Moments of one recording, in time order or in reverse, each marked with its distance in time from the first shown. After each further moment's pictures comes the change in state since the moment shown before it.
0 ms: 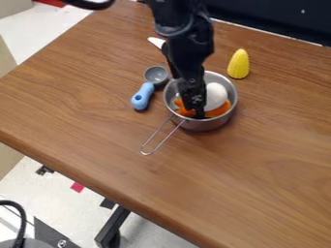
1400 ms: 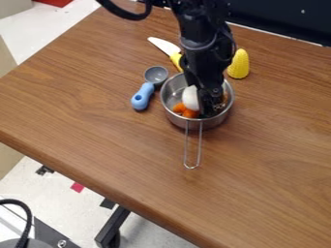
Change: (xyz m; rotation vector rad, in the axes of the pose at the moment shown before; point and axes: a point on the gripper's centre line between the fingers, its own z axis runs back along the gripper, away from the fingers) arm 0.013 0.005 -0.032 0.026 0.038 0.088
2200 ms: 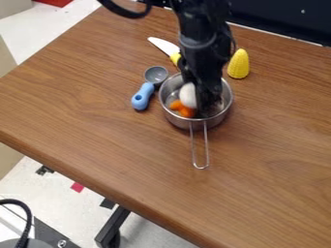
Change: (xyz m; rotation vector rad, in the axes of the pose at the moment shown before) arm -0.006 0.011 0.010 0.035 0.018 0.093
